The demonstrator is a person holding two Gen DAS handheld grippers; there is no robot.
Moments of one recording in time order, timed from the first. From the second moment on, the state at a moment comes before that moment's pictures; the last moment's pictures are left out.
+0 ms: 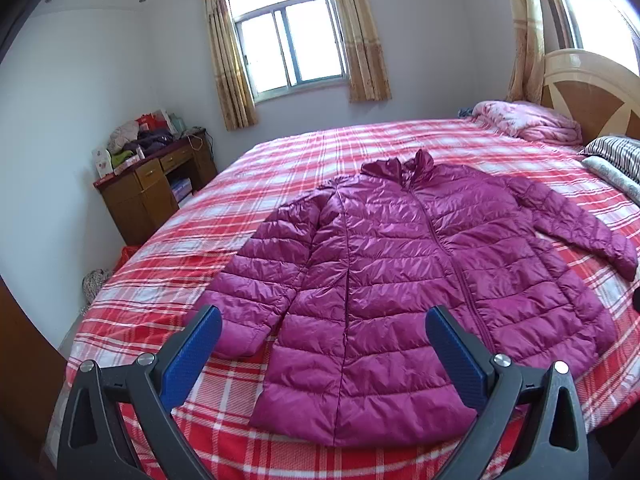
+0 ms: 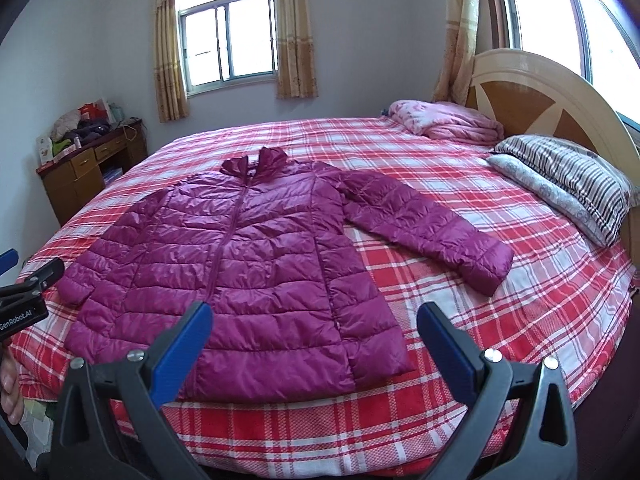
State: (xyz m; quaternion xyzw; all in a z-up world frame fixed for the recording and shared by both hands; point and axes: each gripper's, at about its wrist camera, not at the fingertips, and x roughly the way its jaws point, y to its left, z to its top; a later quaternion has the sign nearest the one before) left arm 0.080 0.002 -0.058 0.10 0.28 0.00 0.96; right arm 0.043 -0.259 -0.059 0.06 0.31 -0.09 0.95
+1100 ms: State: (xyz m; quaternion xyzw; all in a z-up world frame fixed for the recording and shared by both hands) left arm 0.265 -0.001 -0.164 0.09 0.38 0.01 0.92; right arm 0.159 -0.504 -0.148 0.23 0.38 -0.28 0.85
